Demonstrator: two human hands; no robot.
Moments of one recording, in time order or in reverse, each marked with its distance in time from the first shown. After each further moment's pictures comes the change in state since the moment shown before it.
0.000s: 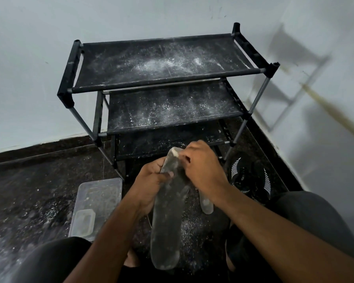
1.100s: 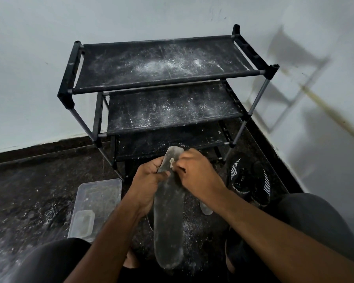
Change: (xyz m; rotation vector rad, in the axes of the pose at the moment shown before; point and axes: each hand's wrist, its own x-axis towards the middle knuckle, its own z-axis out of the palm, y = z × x) left_hand -0.003 0.003 0.002 -0.022 0.067 0.067; right_hand -0.008 -0.006 0.007 -0.013 -0.108 -0.069
